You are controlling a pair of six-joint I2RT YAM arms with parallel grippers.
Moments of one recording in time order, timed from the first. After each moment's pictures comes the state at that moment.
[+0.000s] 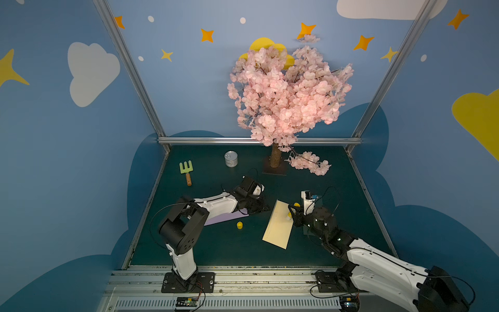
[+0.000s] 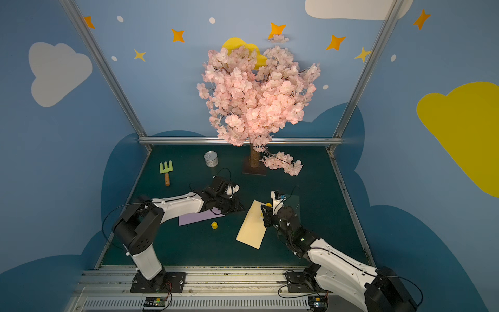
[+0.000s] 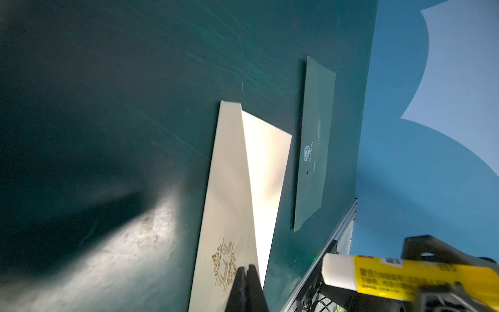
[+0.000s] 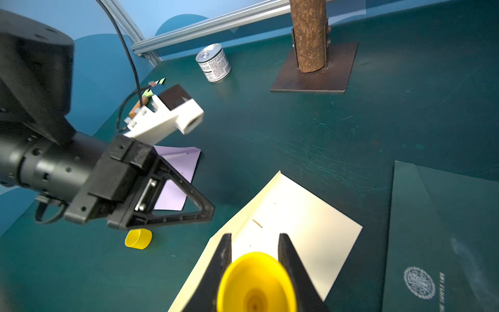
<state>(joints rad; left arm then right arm) -0.65 1.82 1.03 -0.11 0.57 -0.81 0.75 0.91 0.33 0.19 0.16 0.44</state>
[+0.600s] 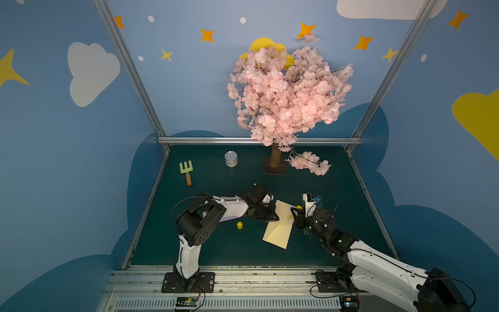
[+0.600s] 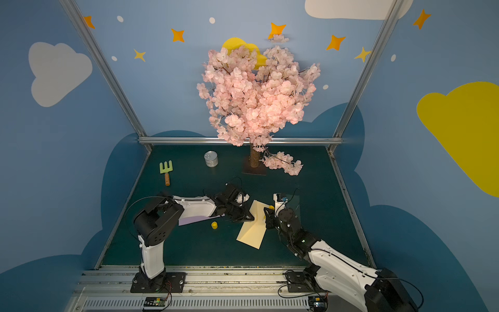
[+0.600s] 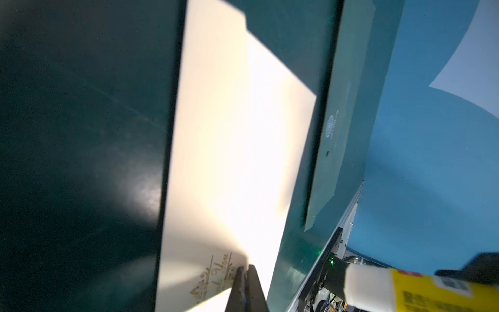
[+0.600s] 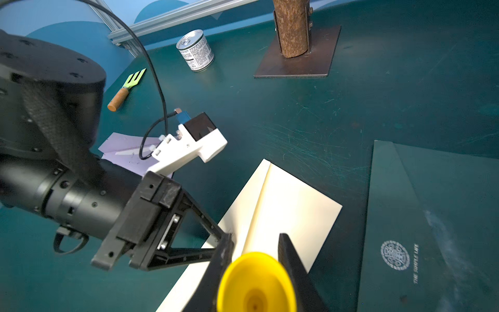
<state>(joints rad) -0.75 1.97 1.06 -0.05 0.60 -0.86 0.73 0.90 0.30 0.16 0.17 0.45</state>
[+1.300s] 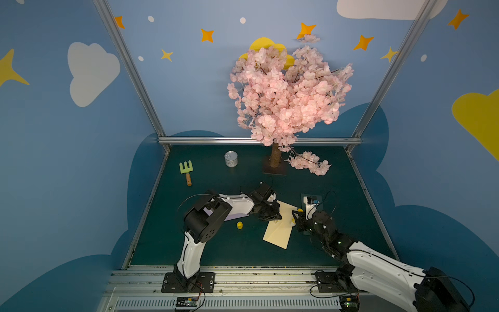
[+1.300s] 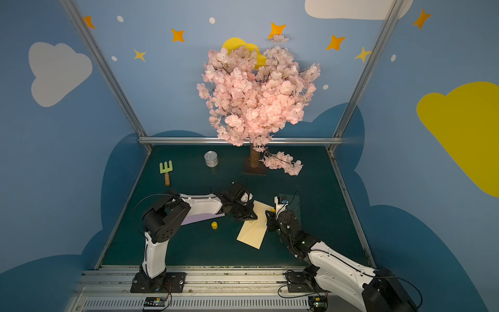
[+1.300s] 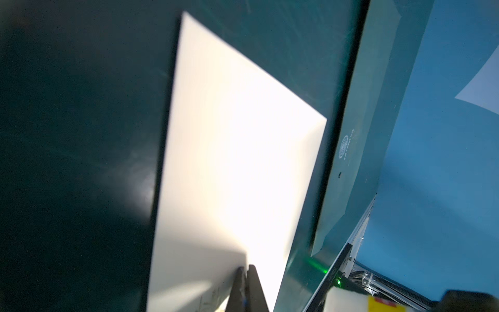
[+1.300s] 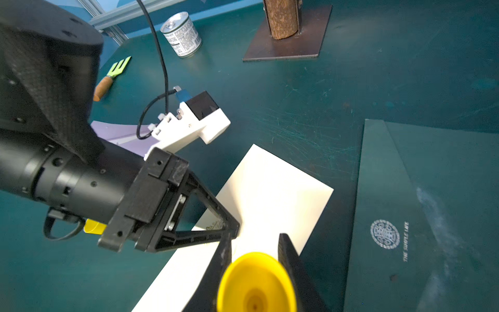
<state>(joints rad) -0.76 2.04 1.18 -0.12 0.54 -0.88 0.73 0.93 0.26 0.16 0.18 0.47</state>
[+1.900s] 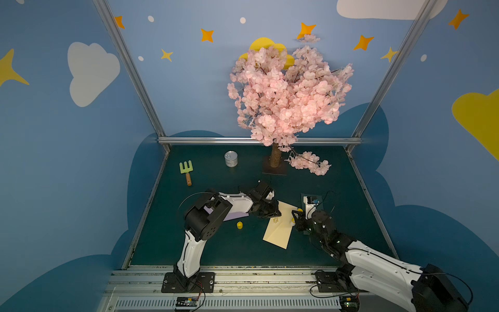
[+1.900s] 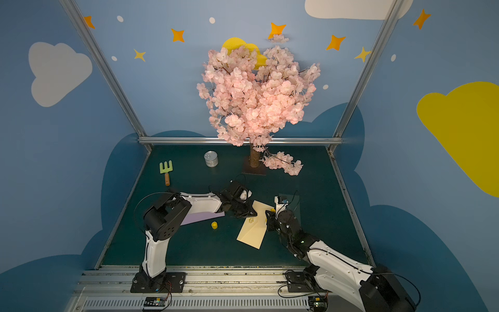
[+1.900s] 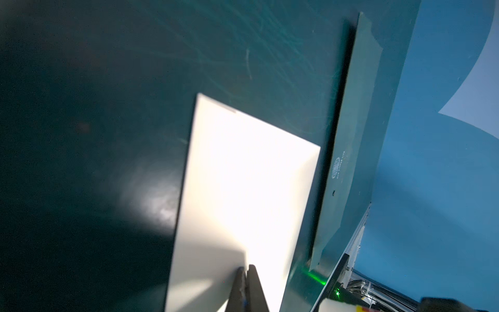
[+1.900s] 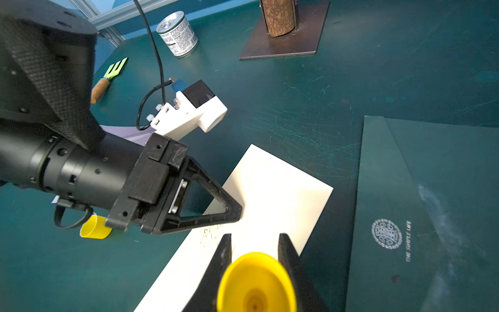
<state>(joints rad) -0.73 2.04 1.16 -0.07 0.53 -0.86 0.72 0.94 0.26 0.19 0.18 0.47</state>
